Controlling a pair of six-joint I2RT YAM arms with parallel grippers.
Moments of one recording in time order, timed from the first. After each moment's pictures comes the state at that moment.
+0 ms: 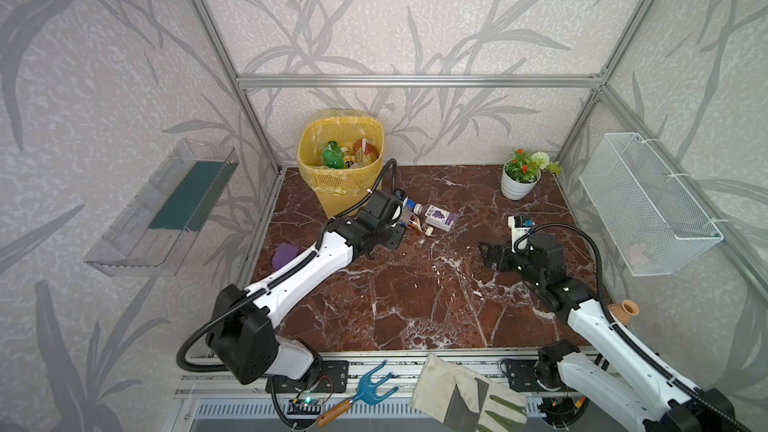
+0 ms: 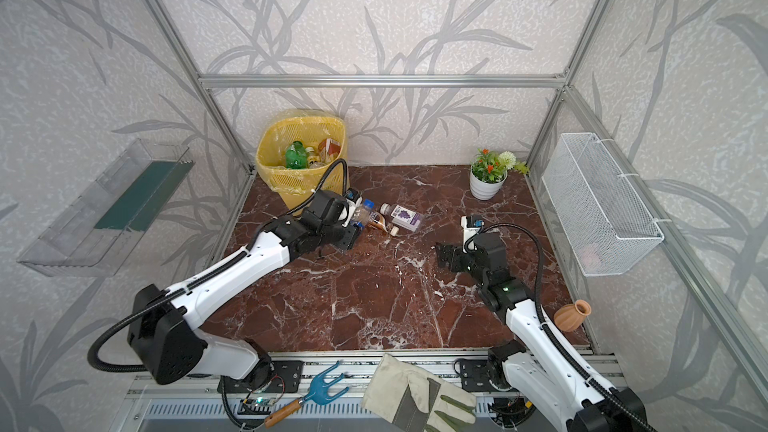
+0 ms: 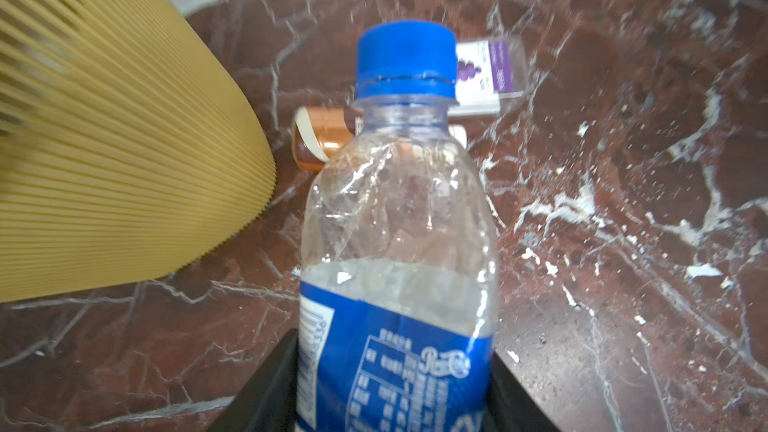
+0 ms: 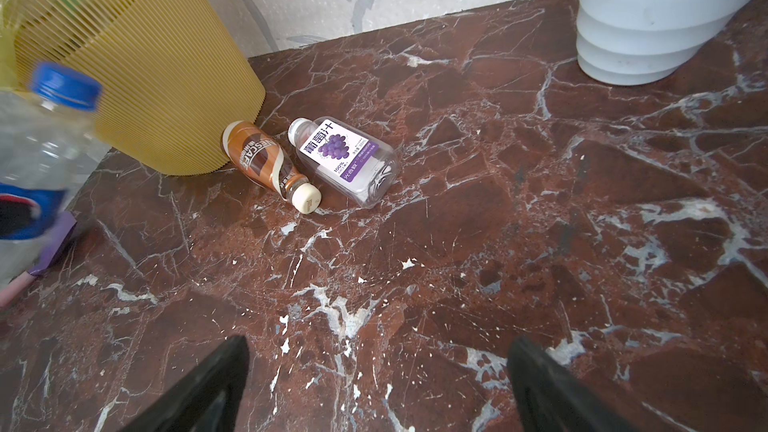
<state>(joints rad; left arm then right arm) -0.65 1.38 1.20 -0.59 -0.17 -0.03 0.31 0.88 0.52 -0.15 -0.09 0.32</state>
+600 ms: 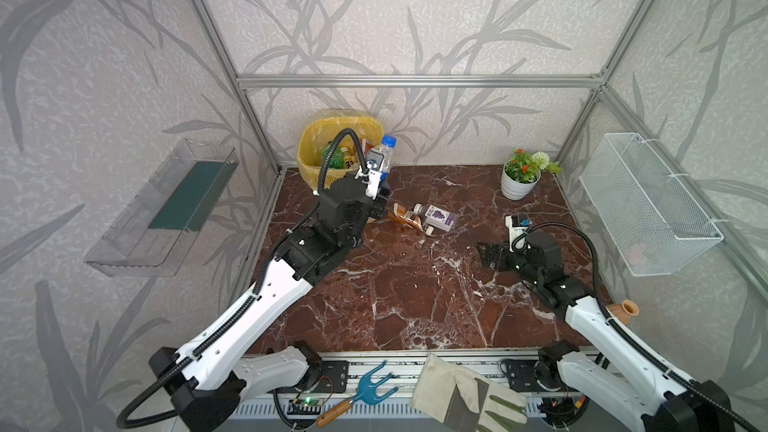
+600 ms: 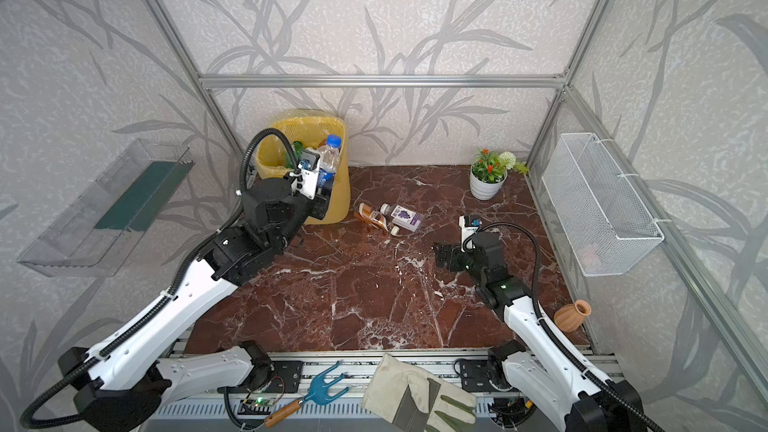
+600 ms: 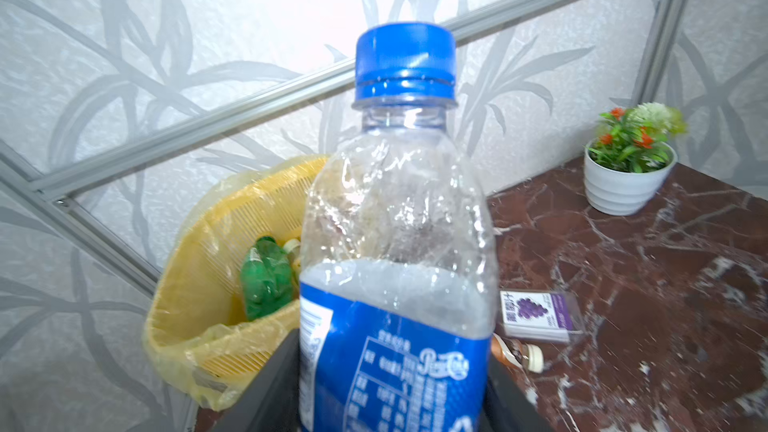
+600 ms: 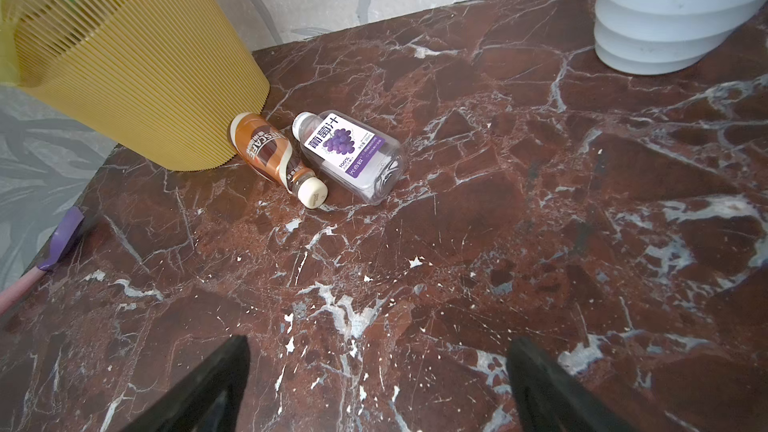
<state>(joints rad) -0.64 1.17 1.35 -0.35 -0.48 0.17 0.31 0.91 0.52 -0.13 -0.11 0.32</state>
